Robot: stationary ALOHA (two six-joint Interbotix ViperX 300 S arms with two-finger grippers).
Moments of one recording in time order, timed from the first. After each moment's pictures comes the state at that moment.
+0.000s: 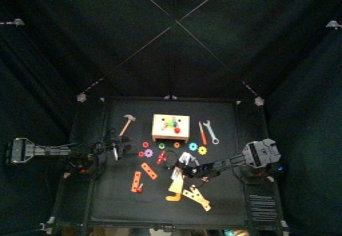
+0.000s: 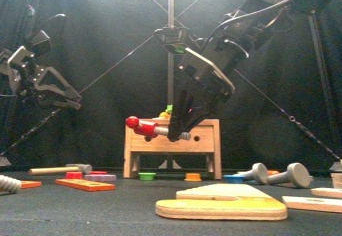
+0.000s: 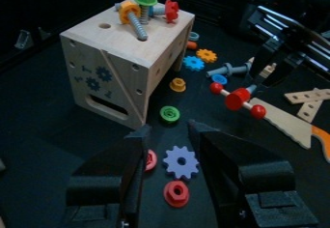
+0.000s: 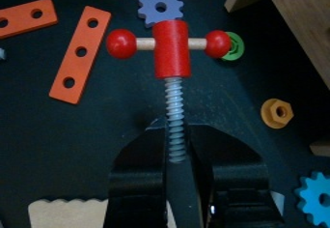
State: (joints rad) left arm 0.23 -0.70 1.42 -0.25 -0.49 0.05; right arm 0.18 0.18 0.47 -1.09 0.54 1.51
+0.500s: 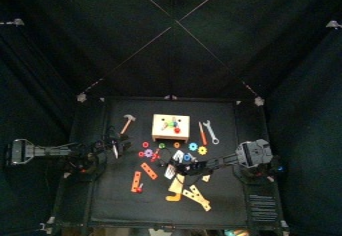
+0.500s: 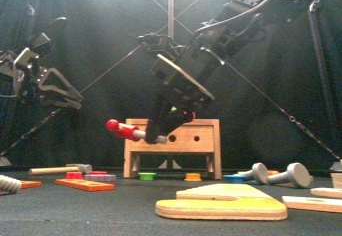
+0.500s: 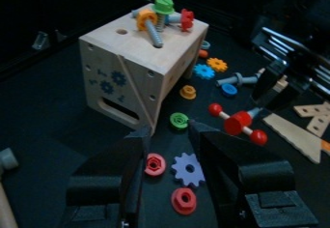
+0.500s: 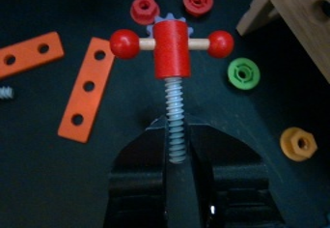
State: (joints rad) left arm 0.33 -0.71 1.42 -0.32 -0.55 0.05; right arm 0.12 0.32 0.28 -1.11 0.49 1.51
